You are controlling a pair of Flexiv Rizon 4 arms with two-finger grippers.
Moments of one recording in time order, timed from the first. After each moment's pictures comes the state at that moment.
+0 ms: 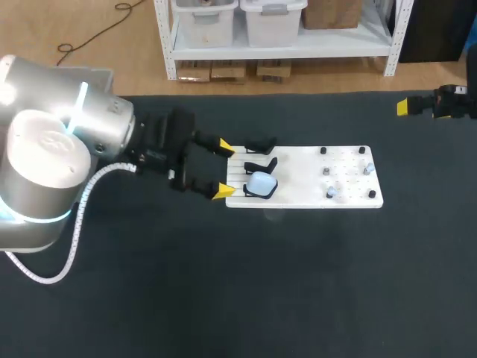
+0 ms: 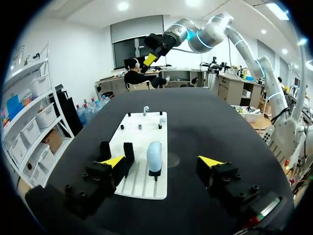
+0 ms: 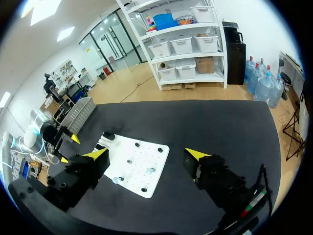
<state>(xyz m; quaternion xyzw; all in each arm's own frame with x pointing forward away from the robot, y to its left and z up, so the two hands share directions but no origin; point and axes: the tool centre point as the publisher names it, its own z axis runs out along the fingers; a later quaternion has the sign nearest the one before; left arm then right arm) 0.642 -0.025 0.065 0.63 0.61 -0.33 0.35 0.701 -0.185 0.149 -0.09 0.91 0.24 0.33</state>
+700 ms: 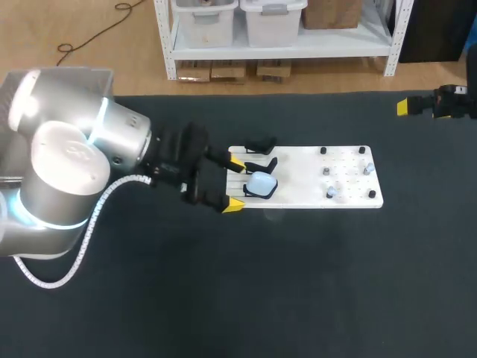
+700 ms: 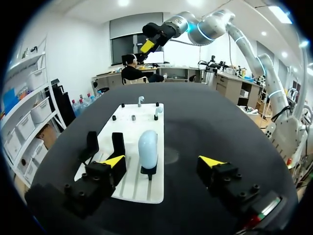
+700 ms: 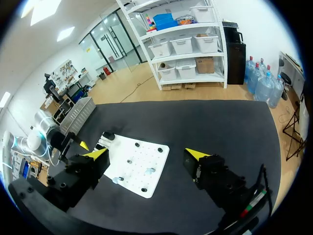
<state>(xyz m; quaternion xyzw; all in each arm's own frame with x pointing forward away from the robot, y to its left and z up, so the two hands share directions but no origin) 0.641 -0.040 0.032 0.63 0.61 -0.34 0.34 0.701 -0.185 0.149 -0.09 0.91 0.24 0.33</state>
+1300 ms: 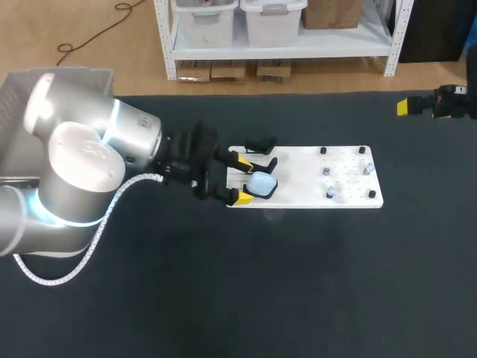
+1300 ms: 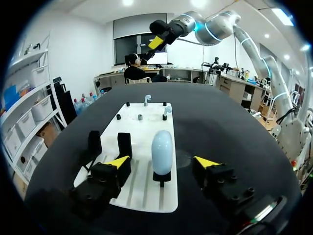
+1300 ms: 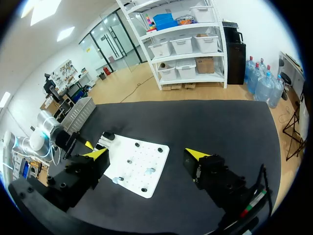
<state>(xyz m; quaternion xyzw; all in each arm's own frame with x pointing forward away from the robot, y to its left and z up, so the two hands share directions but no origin) 0.658 -0.055 0.020 0.62 0.62 -0.34 0.34 0.701 -0.185 0.149 -0.09 0.91 0.24 0.33</state>
